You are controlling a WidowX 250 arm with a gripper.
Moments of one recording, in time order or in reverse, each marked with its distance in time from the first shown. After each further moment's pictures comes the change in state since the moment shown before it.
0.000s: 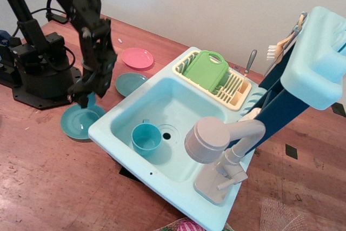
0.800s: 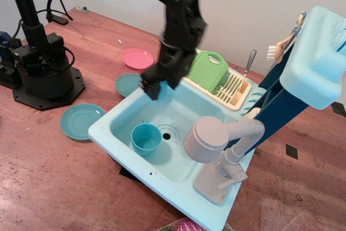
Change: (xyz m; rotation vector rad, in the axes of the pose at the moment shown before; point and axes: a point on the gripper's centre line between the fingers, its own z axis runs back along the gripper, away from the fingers) arm 0.134 0.041 0.099 0.095 -0.095 -0.189
